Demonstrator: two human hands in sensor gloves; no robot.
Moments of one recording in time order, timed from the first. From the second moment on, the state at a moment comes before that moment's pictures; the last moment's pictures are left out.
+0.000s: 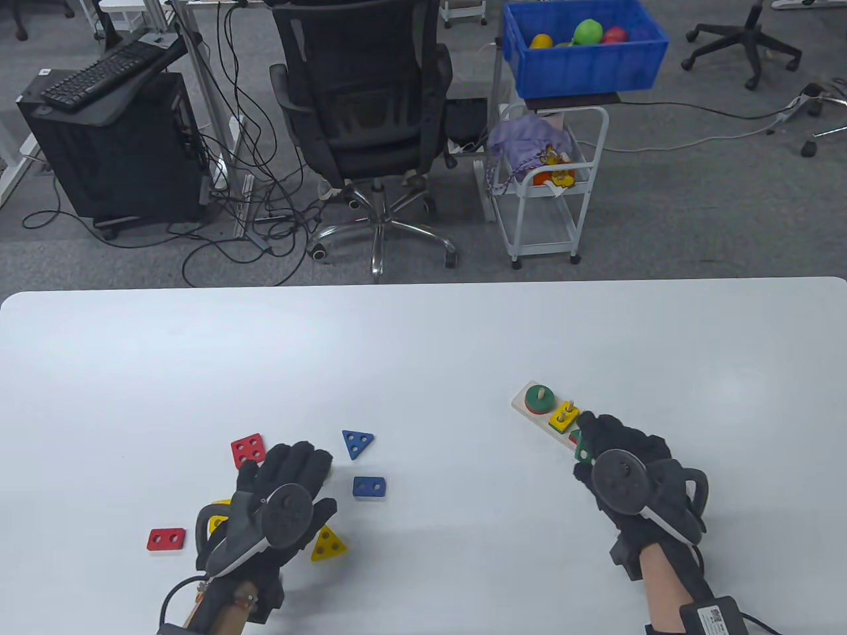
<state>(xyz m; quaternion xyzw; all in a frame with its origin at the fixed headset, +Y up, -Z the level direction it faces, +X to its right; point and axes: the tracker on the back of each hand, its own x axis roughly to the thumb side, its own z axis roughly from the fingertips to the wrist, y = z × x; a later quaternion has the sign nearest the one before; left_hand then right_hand) -0.242 -0.717 -0.283 -0.01 -0.09 0.00 1.00 0.235 -0.685 -0.296 0.01 -0.06 1.00 0.06</state>
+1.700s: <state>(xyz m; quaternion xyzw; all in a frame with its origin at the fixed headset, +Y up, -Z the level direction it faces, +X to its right) -0.234 -0.726 -0.285 -0.08 -0.08 0.01 0.99 0.134 -0.728 -0.287 0.14 0.00 0.99 -0.03</state>
